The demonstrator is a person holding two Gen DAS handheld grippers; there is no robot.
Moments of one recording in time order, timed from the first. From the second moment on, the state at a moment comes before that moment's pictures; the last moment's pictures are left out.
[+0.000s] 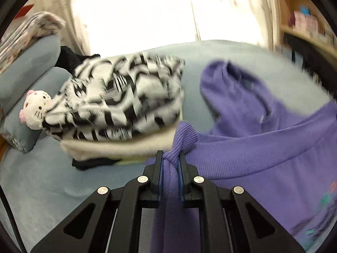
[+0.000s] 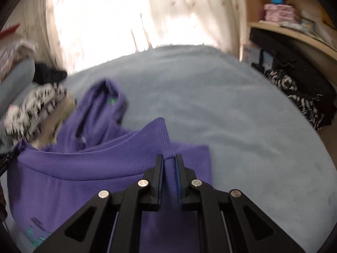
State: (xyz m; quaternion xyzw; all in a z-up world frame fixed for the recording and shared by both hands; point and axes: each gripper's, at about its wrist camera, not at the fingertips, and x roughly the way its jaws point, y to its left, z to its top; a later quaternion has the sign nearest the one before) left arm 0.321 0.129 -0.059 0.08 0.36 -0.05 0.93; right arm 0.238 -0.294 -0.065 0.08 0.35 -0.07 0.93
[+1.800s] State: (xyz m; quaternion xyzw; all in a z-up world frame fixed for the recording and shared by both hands) left arm 0.378 0.114 -0.143 0.01 0.44 0.00 0.90; right arm 0.309 -0.303 -0.129 0.08 0.43 -0.13 0.89
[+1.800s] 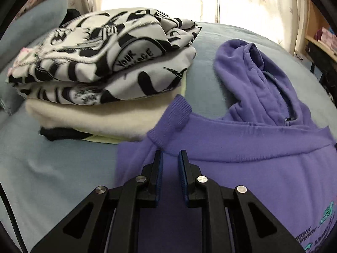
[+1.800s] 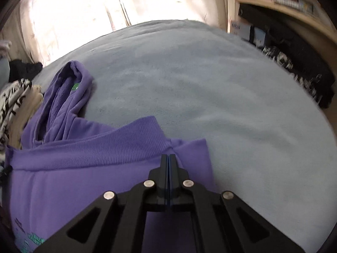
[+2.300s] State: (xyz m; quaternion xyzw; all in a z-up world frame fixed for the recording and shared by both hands) left arm 0.205 0.091 -0.122 -0.02 0.46 -0.08 0.88; right arm 0.181 -0.172 -0.126 0.15 0.46 0.04 0.87
